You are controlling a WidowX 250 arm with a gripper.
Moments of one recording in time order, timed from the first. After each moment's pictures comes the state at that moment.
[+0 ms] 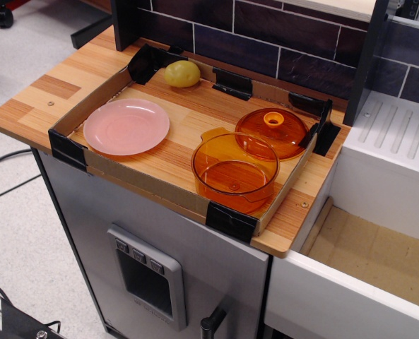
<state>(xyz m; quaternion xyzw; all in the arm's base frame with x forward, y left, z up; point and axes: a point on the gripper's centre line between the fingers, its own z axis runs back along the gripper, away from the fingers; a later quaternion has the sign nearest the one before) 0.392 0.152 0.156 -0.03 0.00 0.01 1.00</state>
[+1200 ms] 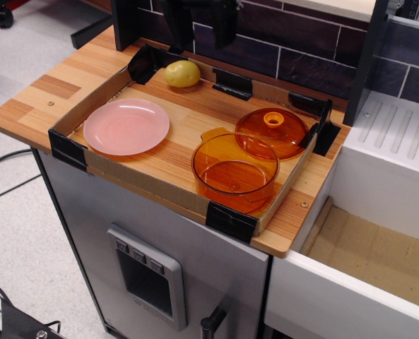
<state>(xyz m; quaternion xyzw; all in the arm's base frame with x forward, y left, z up) 0.384 0.064 0.095 -0.12 0.04 -0.02 0.99</state>
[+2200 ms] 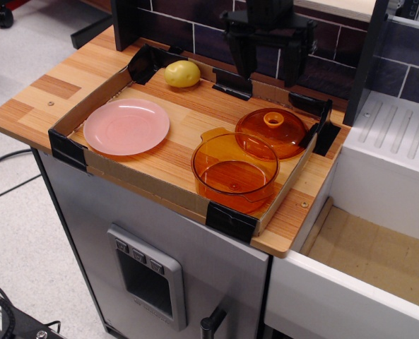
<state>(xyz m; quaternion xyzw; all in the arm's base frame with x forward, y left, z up) 0.395 -0.003 0.069 -0.07 -0.04 0.00 1.00</state>
